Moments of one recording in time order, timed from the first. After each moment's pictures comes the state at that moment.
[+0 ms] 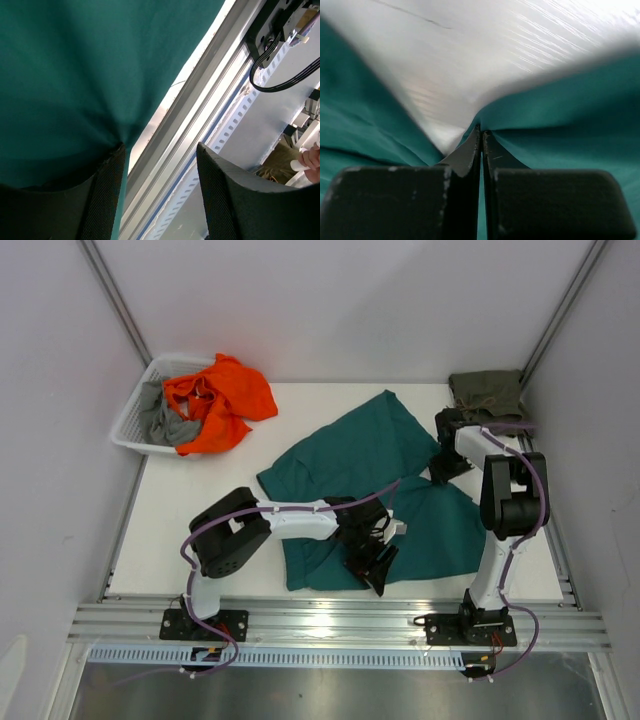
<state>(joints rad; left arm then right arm) -1.07 1.97 1.24 -0.46 0.62 -0.41 0.08 1.98 1.38 -0.78 0.21 1.26</state>
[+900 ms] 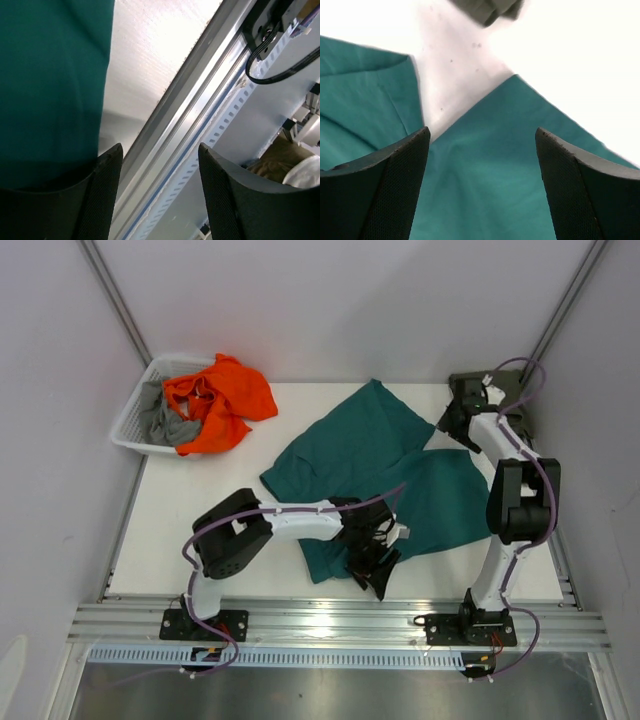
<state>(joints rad) -1.09 1.99 1.29 -0.53 0.63 -0.41 0.06 1.95 1.54 -0.51 0.39 0.58</state>
